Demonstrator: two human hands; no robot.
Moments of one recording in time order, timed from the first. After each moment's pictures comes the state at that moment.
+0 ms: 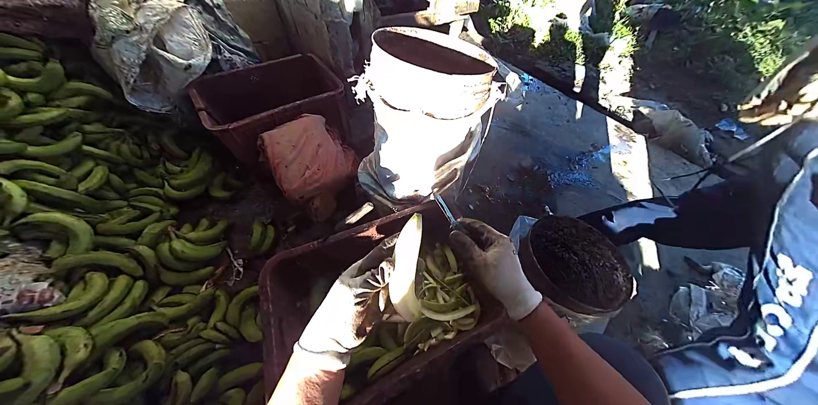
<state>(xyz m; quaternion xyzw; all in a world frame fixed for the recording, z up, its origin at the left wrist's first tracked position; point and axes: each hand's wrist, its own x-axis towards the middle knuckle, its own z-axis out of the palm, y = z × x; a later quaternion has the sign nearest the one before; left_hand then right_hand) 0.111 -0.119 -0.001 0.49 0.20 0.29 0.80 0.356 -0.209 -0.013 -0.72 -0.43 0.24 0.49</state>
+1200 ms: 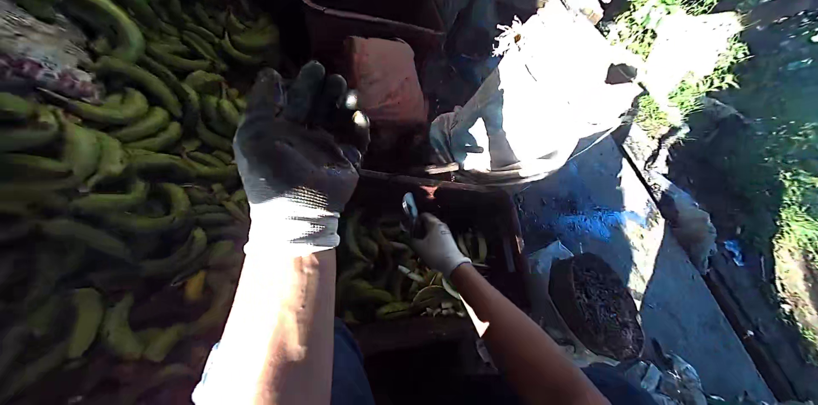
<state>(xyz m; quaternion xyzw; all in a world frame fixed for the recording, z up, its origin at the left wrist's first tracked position) -0.032 -0.032 0.048 0.12 0.16 0.68 0.71 0.204 -0.089 -0.134 -0.74 -0.59 0.32 0.10</state>
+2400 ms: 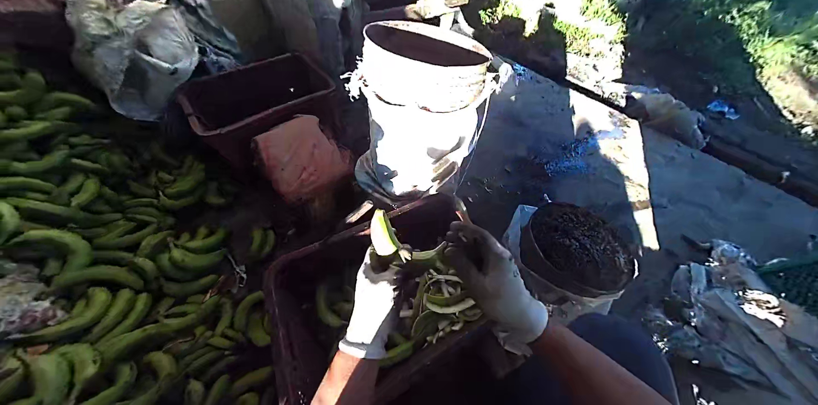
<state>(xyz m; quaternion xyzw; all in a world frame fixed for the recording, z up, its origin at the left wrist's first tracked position) 0.146 -0.129 -0.035 0.49 0.35 0.40 0.69 0.313 -0.235 0.006 -0.67 -0.50 0.19 0.51</state>
